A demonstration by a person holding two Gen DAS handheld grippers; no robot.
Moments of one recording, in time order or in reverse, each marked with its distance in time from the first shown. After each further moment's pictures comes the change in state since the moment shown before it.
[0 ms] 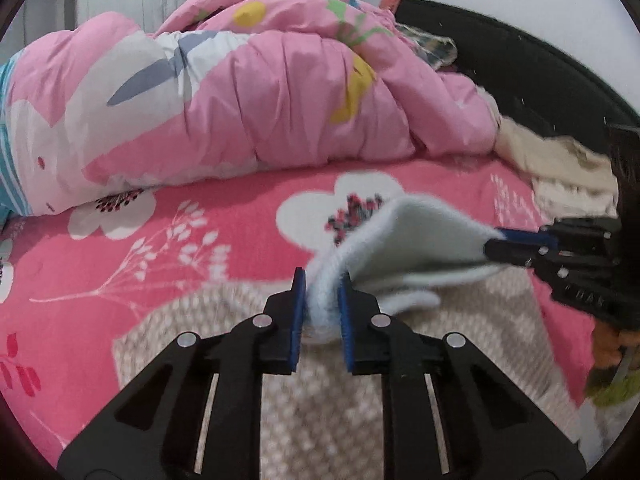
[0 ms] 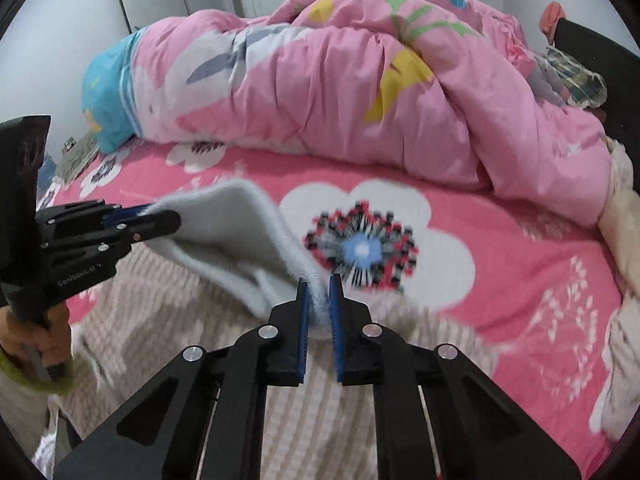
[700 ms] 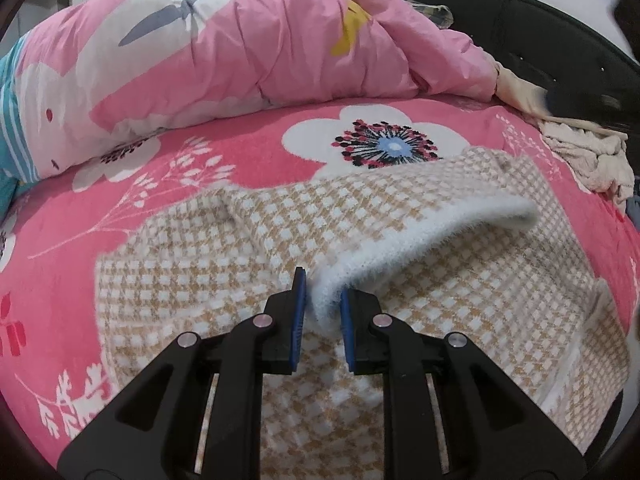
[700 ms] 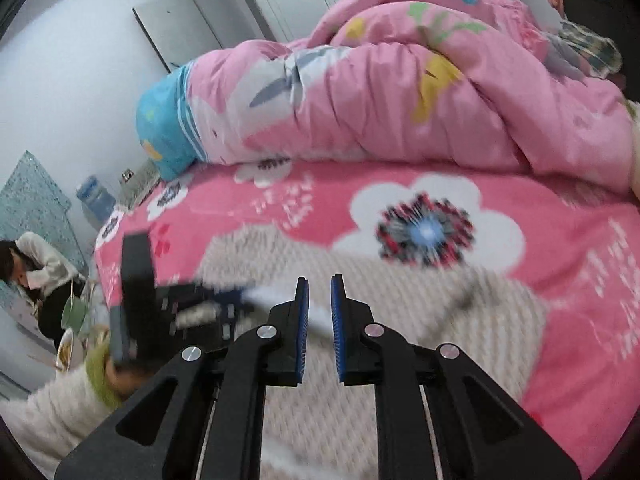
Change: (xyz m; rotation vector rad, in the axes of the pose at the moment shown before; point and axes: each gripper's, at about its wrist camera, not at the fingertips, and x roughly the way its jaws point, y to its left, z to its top) left arm 0.013 0.000 -0.076 0.027 0.046 0.038; right arm -0.011 0.020 0.003 0.092 -0.053 0.267
